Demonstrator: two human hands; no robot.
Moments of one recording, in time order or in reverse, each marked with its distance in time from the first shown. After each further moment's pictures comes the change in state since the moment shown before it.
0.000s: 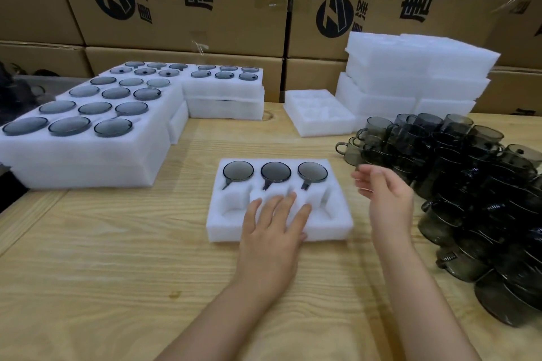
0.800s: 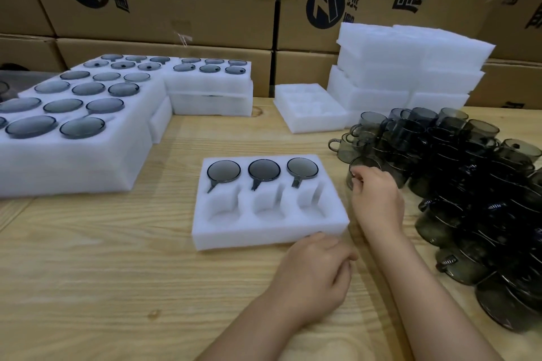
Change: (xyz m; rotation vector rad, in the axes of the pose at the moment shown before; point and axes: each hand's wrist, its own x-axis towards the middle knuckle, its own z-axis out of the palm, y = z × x) left_hand 0.013 0.046 0.022 -0.651 -0.217 0.104; right_hand 0.032 0.030 -0.002 -1.051 -0.046 -0.264
